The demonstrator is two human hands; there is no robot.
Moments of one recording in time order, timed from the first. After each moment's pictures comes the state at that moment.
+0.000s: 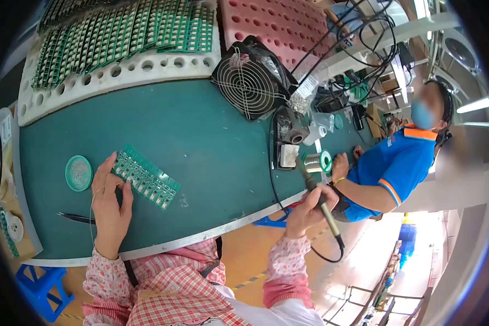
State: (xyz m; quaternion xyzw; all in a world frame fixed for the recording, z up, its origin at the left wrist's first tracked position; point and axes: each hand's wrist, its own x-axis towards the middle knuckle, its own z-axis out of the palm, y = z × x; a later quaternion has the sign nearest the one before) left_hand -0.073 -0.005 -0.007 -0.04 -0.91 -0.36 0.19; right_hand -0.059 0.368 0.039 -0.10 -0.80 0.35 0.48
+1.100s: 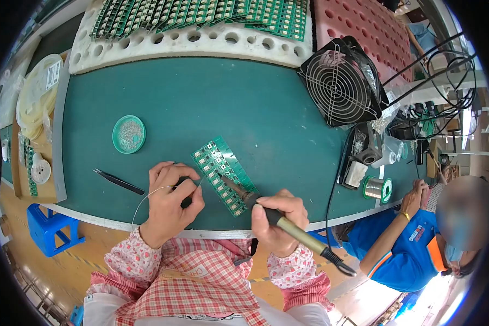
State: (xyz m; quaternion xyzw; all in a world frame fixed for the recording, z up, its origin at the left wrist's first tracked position) left_hand -0.045 0.022 -0.010 -0.06 -0.90 -0.39 0.19; right_hand -0.072 0.236 0.026 0.20 -0.80 0.53 0.16
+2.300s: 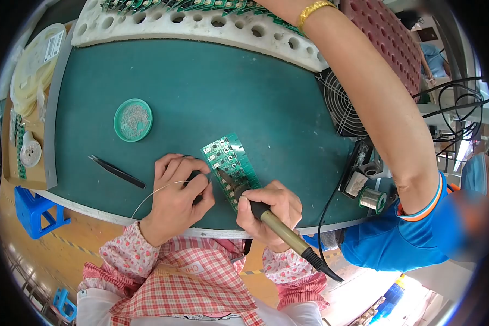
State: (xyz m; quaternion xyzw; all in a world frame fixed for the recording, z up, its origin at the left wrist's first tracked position) left_hand -0.049 0.022 -0.008 -0.05 -0.90 -0.39 0.19; right_hand -0.098 0.205 0.032 0.32 -0.83 0.43 0.13
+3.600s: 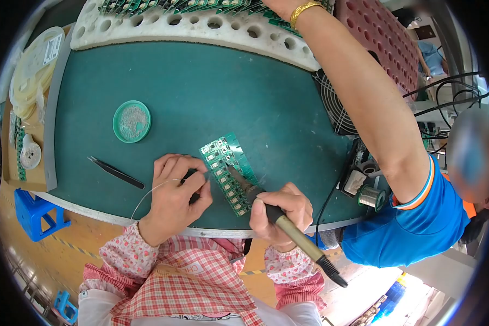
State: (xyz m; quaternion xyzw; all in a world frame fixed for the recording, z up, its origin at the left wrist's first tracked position) left_hand -0.051 0.022 -0.008 -0.05 -0.90 -0.39 0.19; right_hand -0.098 0.220 0.030 0.31 -0.82 0.45 0.20
